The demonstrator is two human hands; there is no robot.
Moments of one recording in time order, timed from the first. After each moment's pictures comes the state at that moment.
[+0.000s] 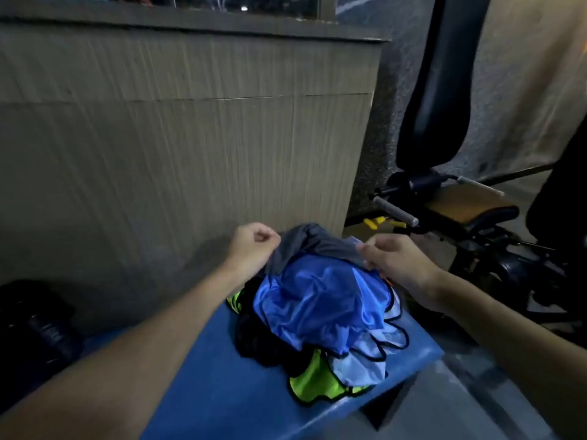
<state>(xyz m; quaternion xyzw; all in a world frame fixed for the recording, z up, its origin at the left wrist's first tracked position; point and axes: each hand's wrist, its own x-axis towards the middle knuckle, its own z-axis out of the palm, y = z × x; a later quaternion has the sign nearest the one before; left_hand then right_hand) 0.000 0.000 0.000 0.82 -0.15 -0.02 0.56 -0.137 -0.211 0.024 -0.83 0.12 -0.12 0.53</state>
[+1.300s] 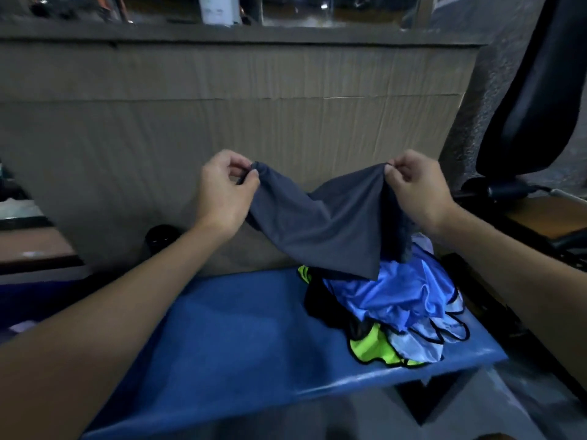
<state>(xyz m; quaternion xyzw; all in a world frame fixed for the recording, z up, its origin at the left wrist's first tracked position) -0.052 0.154 0.088 0.78 -0.13 0.31 0.53 -0.090 -0.120 0.097 -0.82 -0.02 -0.32 0.47</state>
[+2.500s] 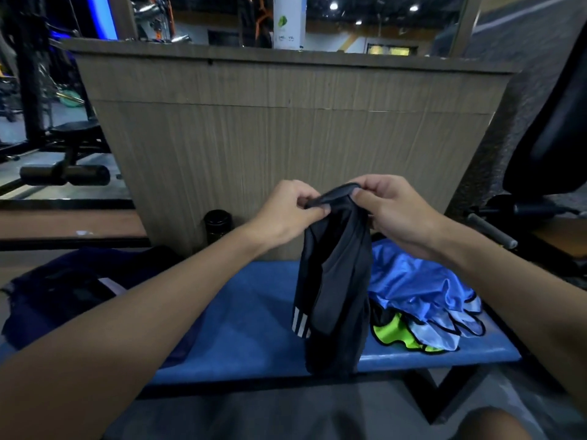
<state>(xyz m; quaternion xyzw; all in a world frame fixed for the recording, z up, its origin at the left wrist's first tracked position) -0.165 0.196 0.107 0.86 -0.23 0.09 0.45 -0.190 0.018 0.119 -0.76 -0.16 -0.06 0.63</state>
